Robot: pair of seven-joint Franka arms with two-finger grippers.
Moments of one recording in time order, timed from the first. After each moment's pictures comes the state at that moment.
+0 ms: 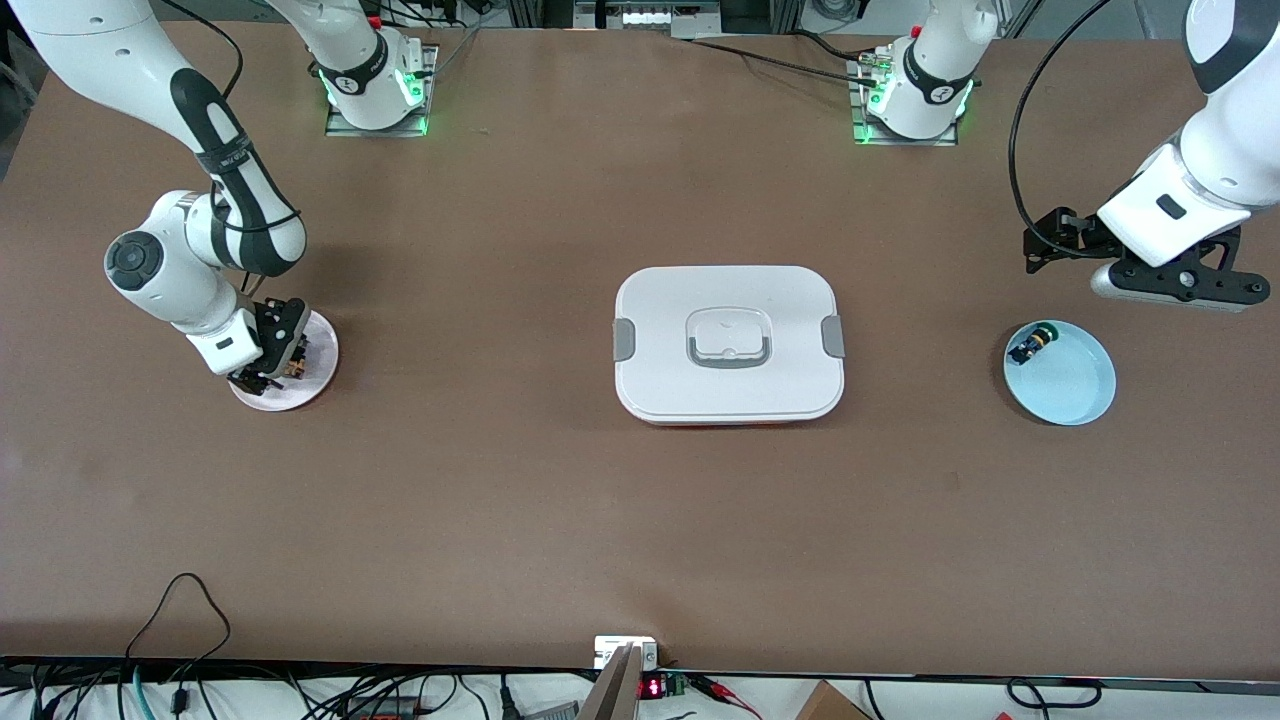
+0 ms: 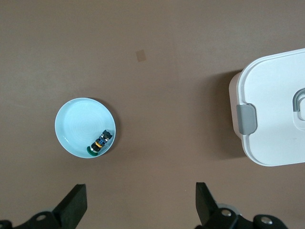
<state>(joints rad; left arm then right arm) -0.02 0.02 -0.08 -1.67 0.05 1.63 0.03 -0.09 0.42 -0.03 -2.26 -0.01 2.72 -1.46</state>
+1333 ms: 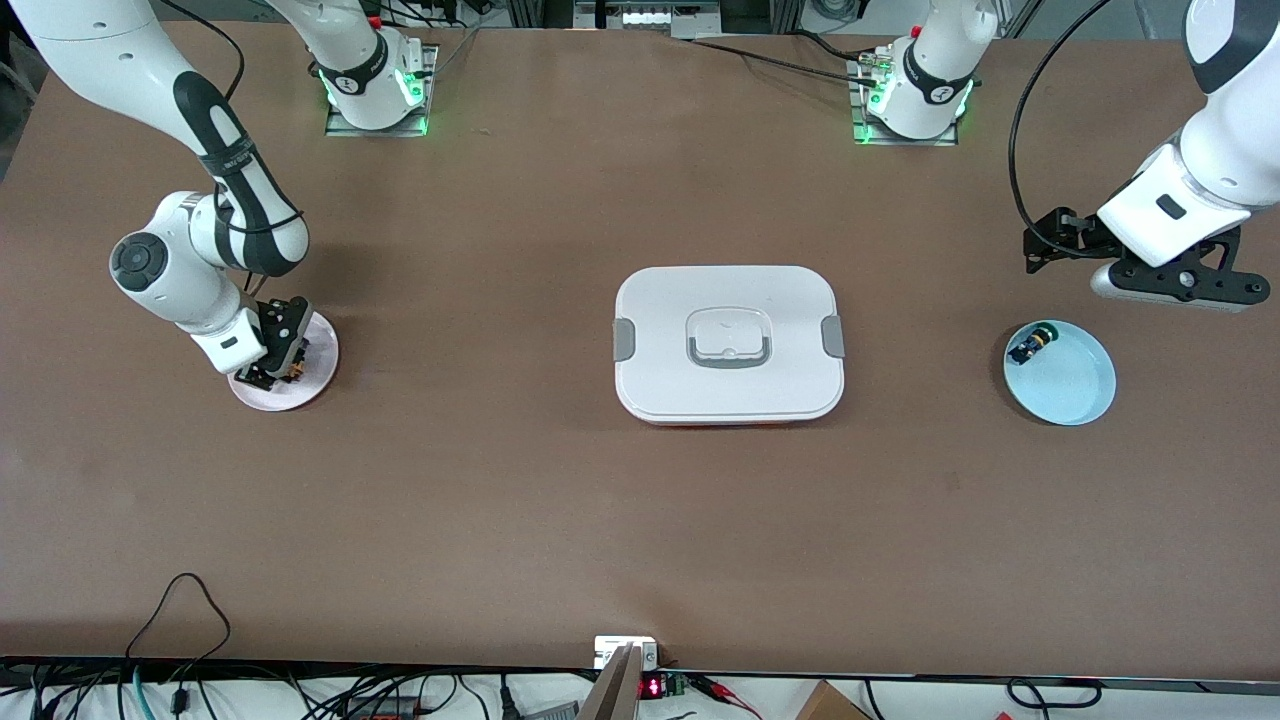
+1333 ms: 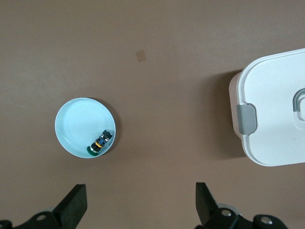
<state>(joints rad) -0.02 0.02 -0.08 -1.67 0.05 1.63 0.03 -0.09 0.42 -0.03 -2.26 -0.01 2.73 -1.47</state>
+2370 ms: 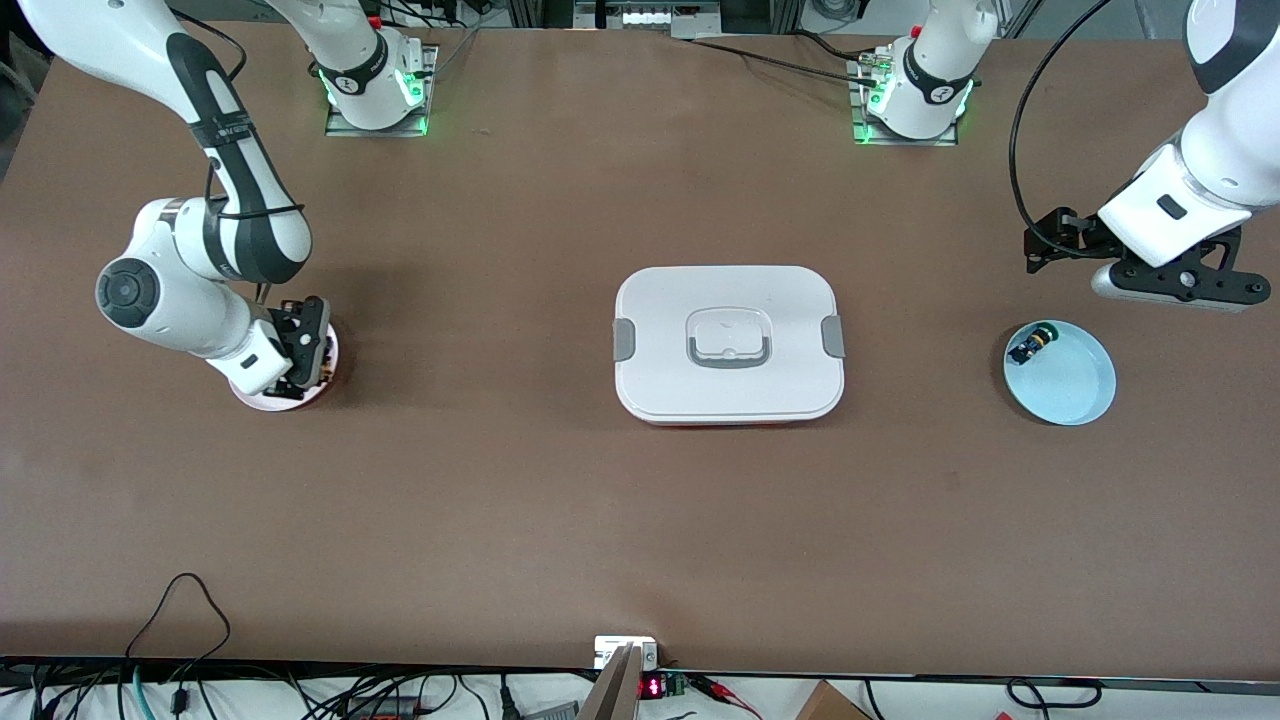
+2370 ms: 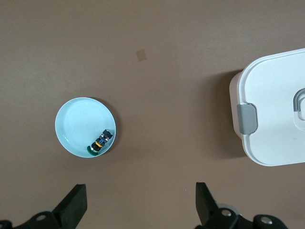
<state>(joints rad) -0.01 0.02 -0.08 -1.67 0.05 1.63 0.03 -0.06 0.37 0.13 -2.03 0.08 2.28 -1.49</state>
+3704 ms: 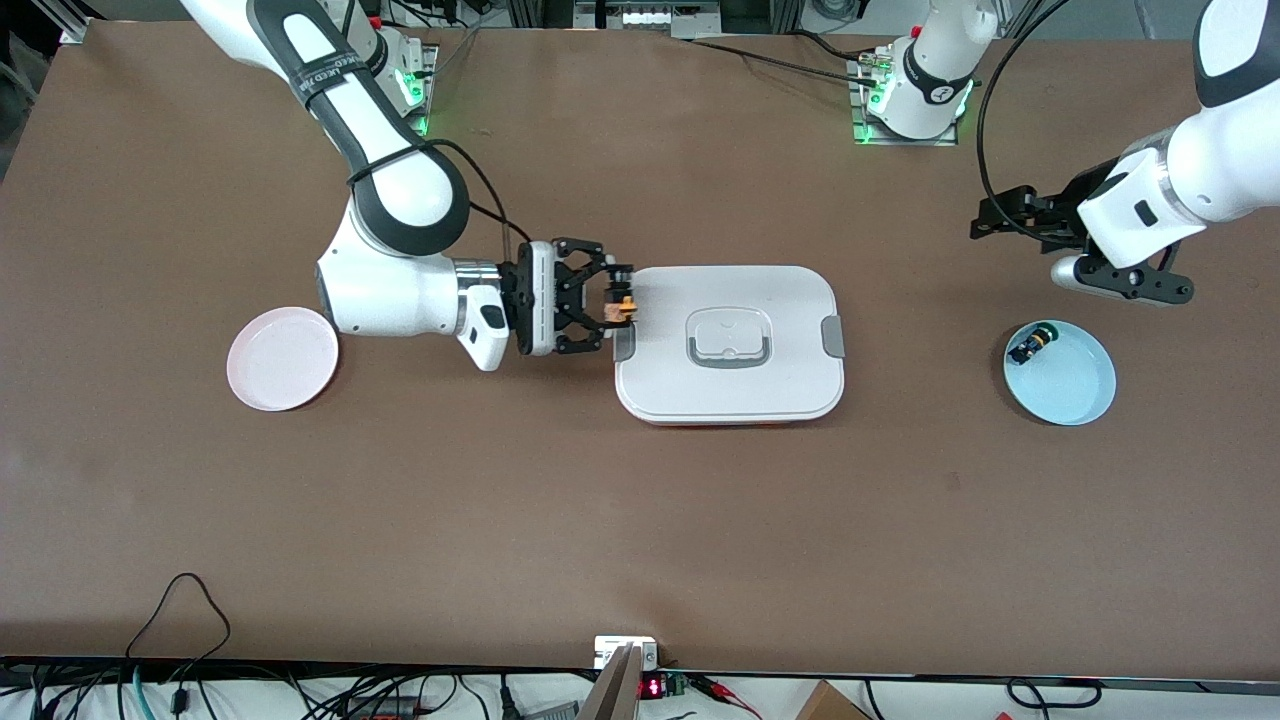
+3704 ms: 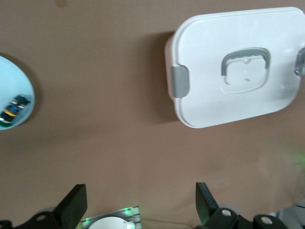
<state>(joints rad) 0.00 0.06 -0.07 -1.67 -0.27 1.47 0.03 0.25 0.48 0.33 -1.70 1.24 2.15 -1.49</state>
